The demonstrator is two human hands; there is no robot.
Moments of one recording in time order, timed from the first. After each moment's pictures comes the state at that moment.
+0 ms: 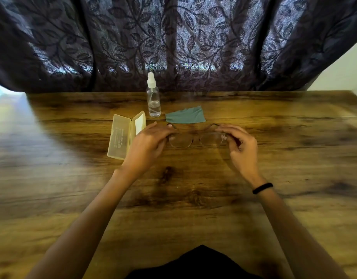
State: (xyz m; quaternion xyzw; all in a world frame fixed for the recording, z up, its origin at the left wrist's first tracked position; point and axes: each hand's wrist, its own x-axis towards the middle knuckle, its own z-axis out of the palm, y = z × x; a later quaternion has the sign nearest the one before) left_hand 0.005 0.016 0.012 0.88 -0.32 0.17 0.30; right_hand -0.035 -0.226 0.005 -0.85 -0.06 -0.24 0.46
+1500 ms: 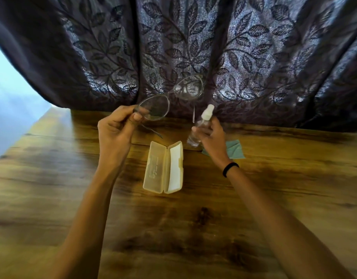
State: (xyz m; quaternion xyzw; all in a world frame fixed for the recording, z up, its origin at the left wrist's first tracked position) left_hand 0.056 0.119 0.078 0.69 -0.17 0.28 0.65; right_hand 0.124 -0.094 0.004 -0.78 -0.05 -0.11 0.61
